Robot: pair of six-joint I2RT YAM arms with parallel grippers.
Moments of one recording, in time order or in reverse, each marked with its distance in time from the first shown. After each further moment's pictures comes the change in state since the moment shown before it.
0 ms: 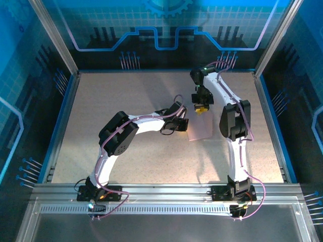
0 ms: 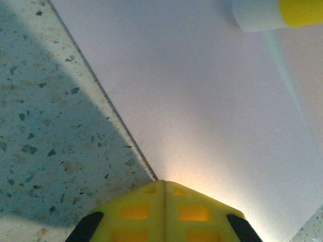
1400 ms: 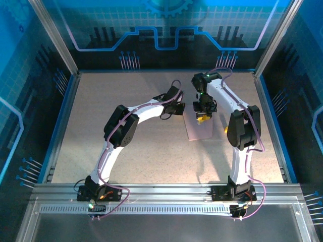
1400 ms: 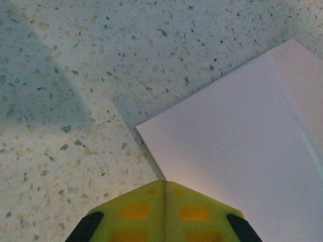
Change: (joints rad) left arm 0.130 0.169 0.336 -0.130 -0.072 0.150; right arm 0.031 -0.217 -0.304 0.055 -0.029 -0.019
